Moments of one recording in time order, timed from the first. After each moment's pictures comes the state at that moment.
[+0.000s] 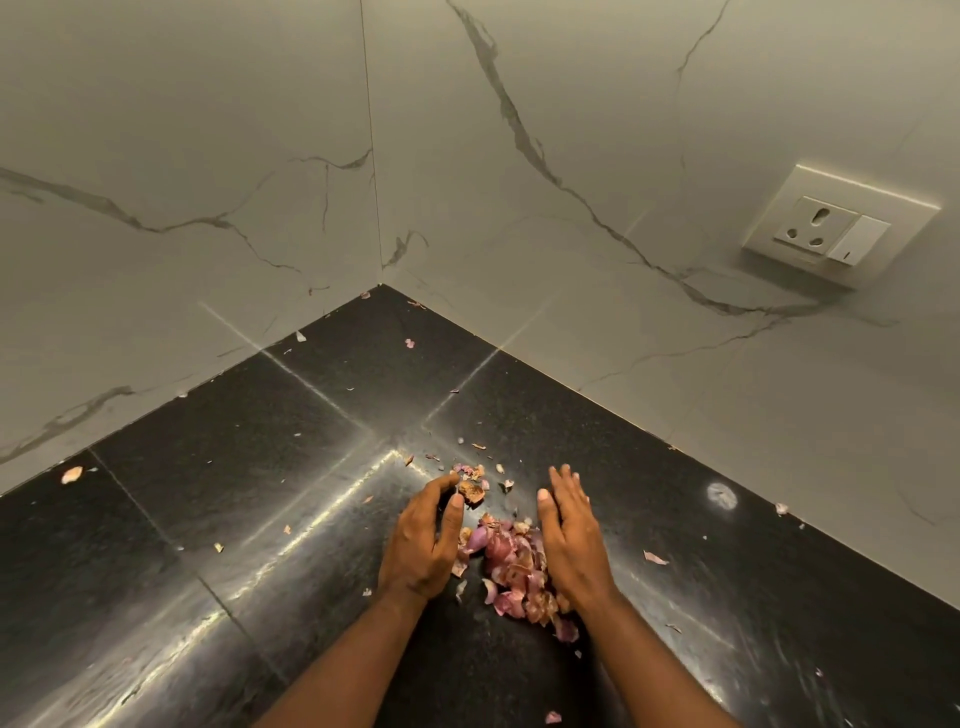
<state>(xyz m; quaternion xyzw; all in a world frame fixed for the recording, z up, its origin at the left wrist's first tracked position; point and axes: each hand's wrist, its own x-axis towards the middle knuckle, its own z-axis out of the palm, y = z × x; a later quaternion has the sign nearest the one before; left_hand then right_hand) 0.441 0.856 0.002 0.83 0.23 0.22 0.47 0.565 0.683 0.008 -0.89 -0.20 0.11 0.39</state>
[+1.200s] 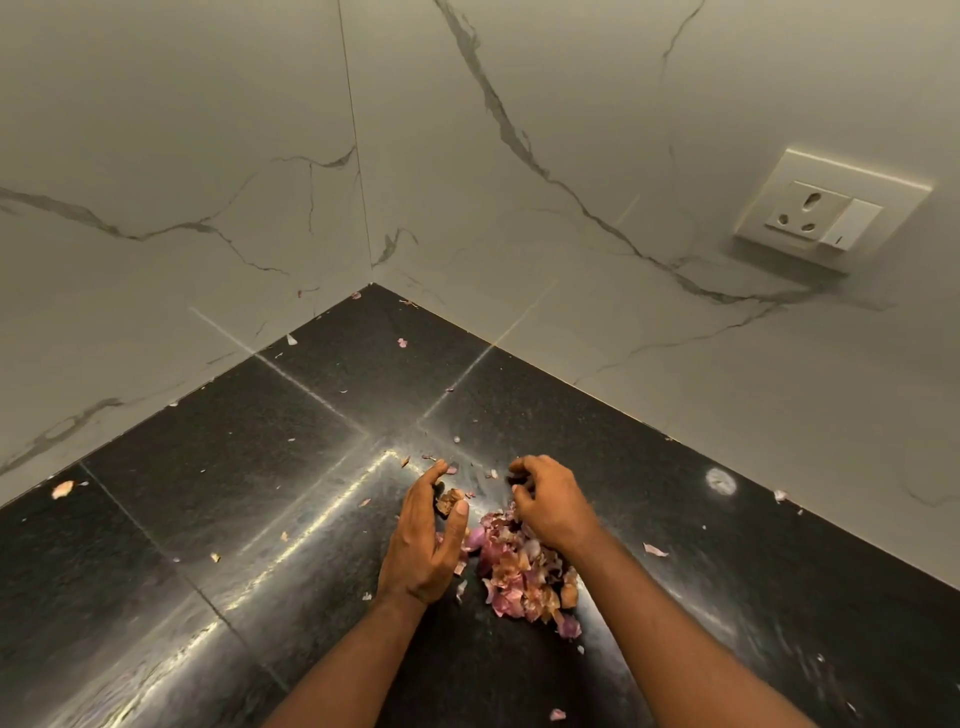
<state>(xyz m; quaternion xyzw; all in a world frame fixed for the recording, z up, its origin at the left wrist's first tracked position) 0.440 0.854 0.002 0.83 0.21 0.20 0.48 0.599 0.721 0.035 -0.91 -0.29 0.13 0.28</state>
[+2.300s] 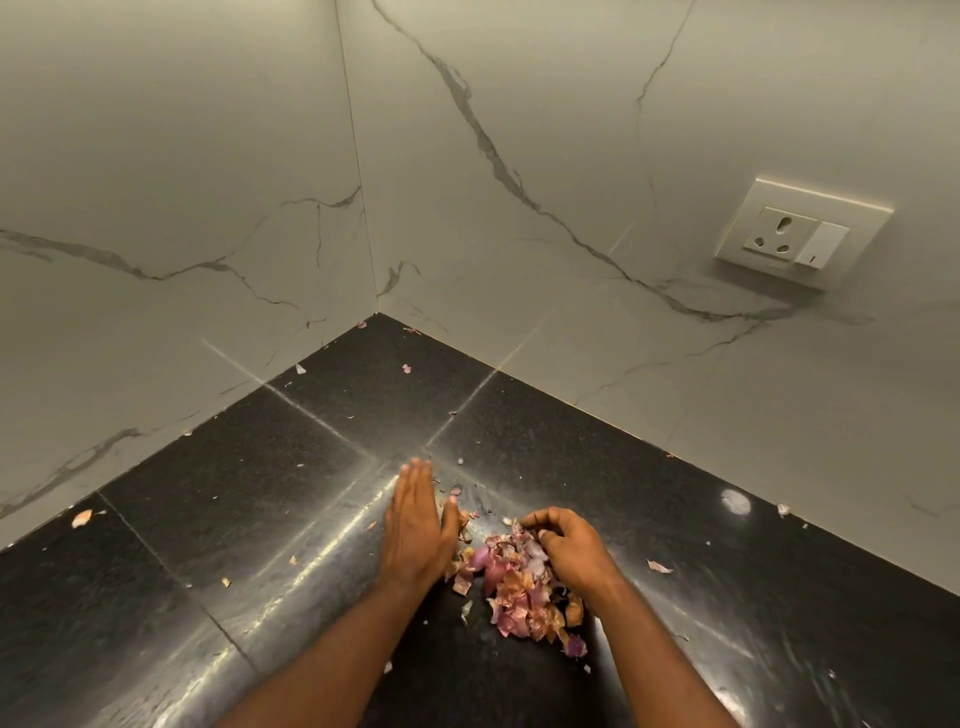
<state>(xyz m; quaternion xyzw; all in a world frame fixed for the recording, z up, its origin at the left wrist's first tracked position) 0.475 0.885 -0.004 0.90 0.28 0.14 0.31 0.578 0.684 0.019 -0.83 -0.10 0.28 0.47</state>
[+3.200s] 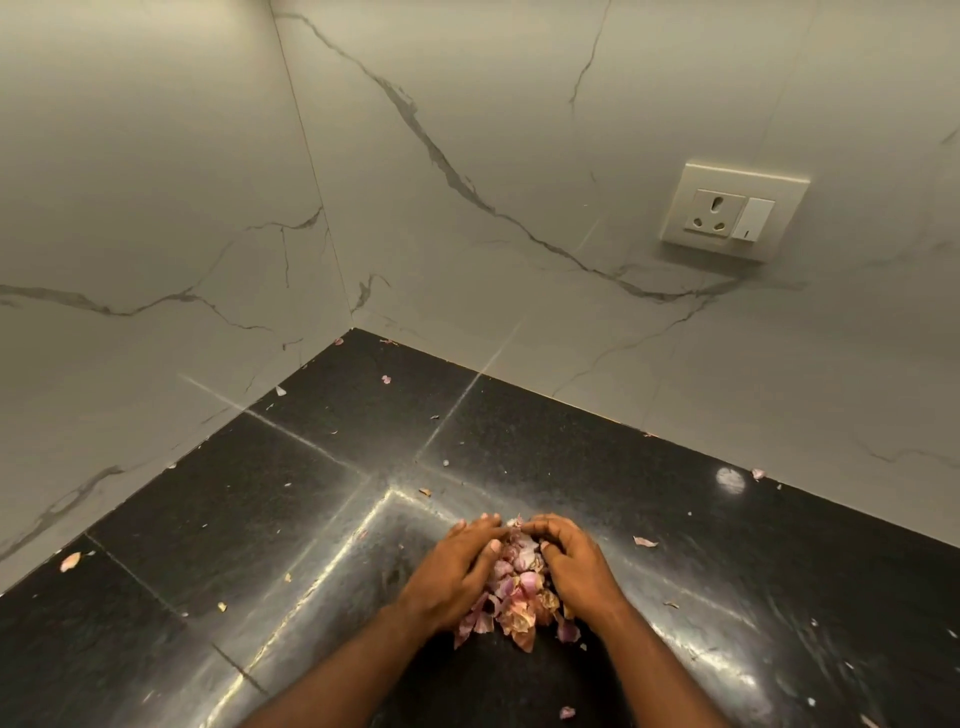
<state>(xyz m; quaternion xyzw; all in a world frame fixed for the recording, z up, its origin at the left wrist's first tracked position) 0.455 0.847 0.007 0.93 0.03 0.01 0.36 0.551 0.658 -0.005 -0.82 -0.14 0.18 0.52</state>
